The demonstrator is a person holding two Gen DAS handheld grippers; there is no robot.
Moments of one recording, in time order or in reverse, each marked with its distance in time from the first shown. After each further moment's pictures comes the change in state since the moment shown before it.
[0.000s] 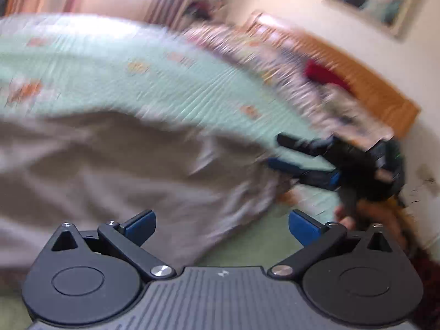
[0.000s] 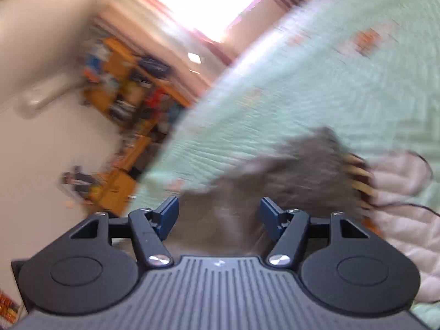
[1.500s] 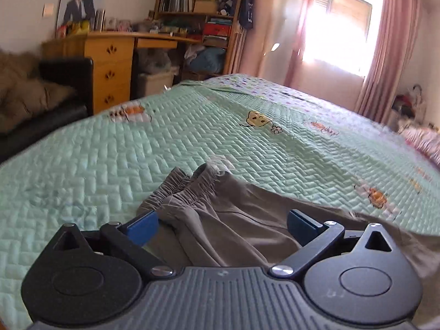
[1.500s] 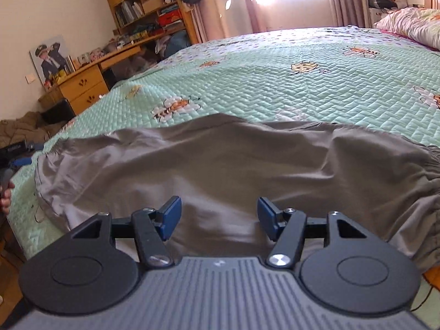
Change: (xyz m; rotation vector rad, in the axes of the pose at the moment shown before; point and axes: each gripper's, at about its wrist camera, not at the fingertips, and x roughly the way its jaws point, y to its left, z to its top) left arm -0.252 0.271 0.011 -0.287 -0.447 0.778; right arm 0.095 0.143 -0.081 -0.560 0.172 -0.188
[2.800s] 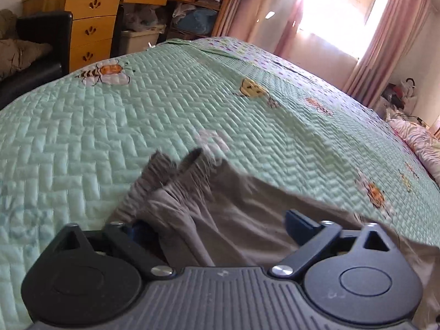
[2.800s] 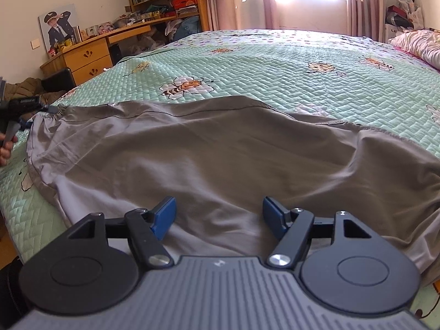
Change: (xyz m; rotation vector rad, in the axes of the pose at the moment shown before) left arm 0.070 0.019 0.019 -0.038 0.177 -0.068; right arm 0.013 0.023 -0.010 -0.128 0.036 -0.033
